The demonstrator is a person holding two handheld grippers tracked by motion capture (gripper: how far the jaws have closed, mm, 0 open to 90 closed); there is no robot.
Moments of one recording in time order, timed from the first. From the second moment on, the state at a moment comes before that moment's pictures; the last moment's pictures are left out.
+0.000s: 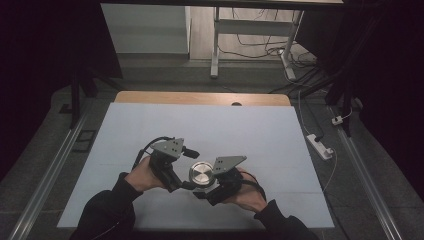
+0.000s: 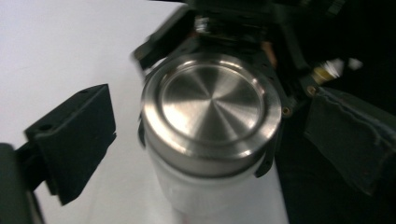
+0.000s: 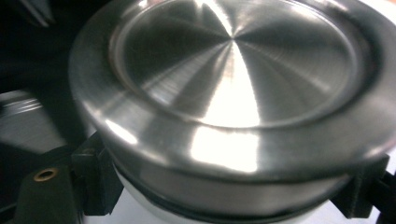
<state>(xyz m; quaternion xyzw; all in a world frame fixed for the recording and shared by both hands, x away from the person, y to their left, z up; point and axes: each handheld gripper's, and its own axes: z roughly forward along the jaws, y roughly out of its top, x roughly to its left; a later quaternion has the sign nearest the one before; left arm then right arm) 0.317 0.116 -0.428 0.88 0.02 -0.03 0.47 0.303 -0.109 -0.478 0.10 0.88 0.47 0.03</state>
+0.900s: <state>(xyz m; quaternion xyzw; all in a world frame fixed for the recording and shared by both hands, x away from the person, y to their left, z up) 0.318 0.105 -0.428 0.86 0.15 0.03 0.48 0.309 -0.108 -0.477 0.19 0.86 0.47 0.10</state>
